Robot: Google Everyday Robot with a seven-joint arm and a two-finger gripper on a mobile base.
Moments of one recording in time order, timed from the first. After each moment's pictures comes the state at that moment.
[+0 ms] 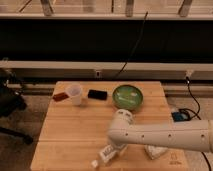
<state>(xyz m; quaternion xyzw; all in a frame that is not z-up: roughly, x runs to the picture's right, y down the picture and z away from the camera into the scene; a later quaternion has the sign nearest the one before) 0.054 0.314 0.746 -0.30 -0.15 -0.34 0.88</state>
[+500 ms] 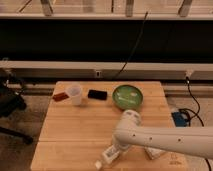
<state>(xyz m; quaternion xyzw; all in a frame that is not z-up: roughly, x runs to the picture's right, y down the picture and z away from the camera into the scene) 0.079 0.297 0.738 -0.29 -0.15 -0.31 0.89</state>
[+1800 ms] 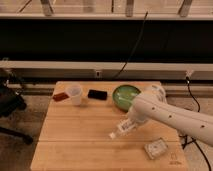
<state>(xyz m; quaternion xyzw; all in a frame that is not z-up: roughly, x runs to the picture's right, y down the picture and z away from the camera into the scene) 0.150 0.161 0.738 -0.23 -0.10 -0.28 0.93</state>
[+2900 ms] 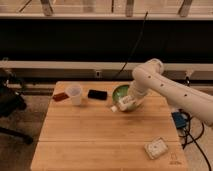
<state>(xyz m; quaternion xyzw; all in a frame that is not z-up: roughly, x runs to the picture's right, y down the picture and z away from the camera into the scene) 0.183 0.059 0.818 -0.24 -0.10 -0.23 0.94</state>
